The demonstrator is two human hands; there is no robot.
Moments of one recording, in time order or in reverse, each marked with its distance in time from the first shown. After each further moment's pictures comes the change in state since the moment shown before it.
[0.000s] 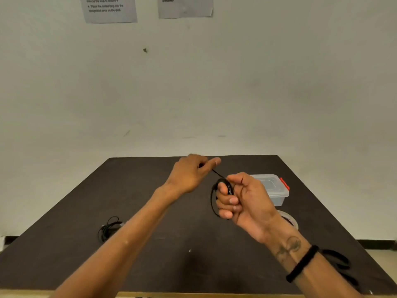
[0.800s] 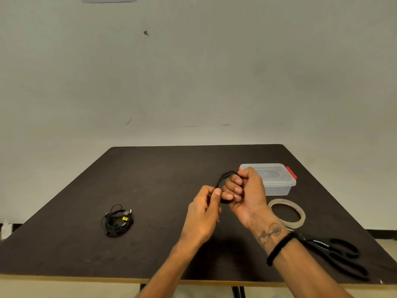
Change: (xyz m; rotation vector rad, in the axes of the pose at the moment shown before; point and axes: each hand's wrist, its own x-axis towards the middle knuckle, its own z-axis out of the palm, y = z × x) left_hand -0.099 -0.014 0.086 -0.612 0.106 -0.244; right_hand 0.043 0.042 -0.020 0.294 0.300 -0.138
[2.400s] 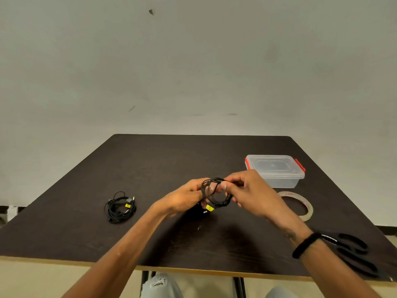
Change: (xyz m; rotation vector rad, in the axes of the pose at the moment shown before) left_hand 0.049 -0.033 -0.054 -0.062 -0.549 -0.073; right_hand -0.001 -0.009 -0.023 -1.457 -0.229 -0.271
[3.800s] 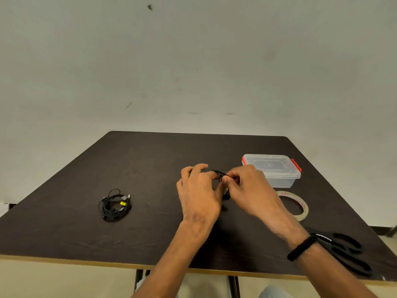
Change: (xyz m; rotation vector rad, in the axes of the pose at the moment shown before) left_hand -0.001 0.037 0.069 0.851 0.784 -0.088; right_hand -0.008 -0.020 0.002 -0.257 0.195 0.042
